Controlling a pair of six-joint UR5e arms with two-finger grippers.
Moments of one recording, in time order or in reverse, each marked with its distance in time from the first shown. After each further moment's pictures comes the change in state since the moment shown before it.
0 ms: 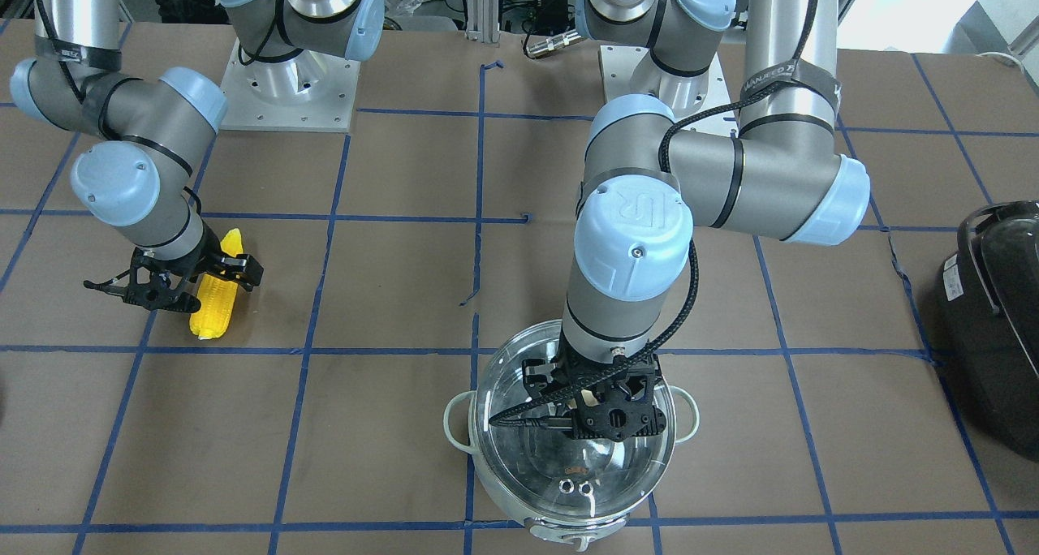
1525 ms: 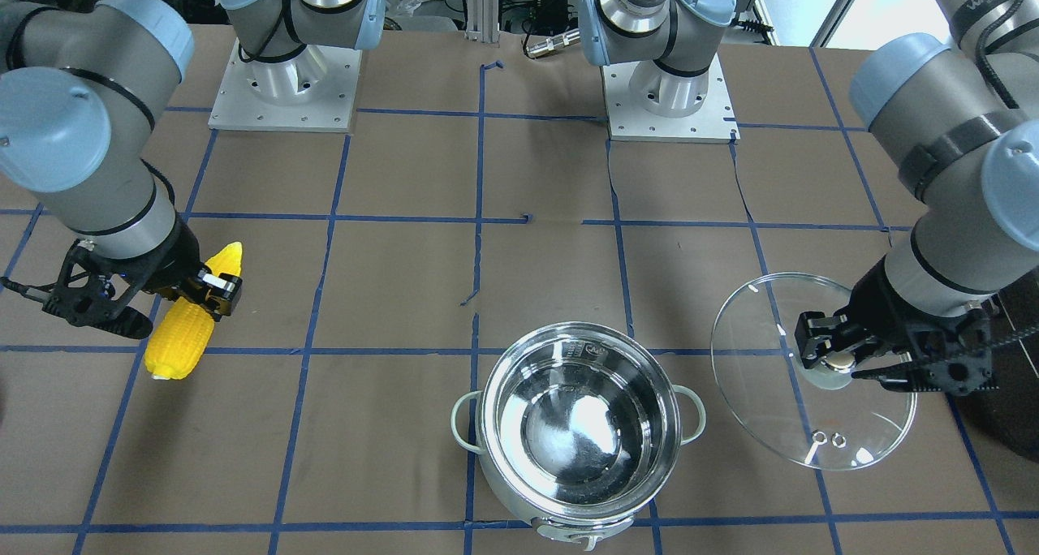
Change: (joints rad) left arm 0.434 0.193 -0.152 -0.110 0.000 0.459; right arm 0.216 -0.014 -0.538 0.428 0.032 0.353
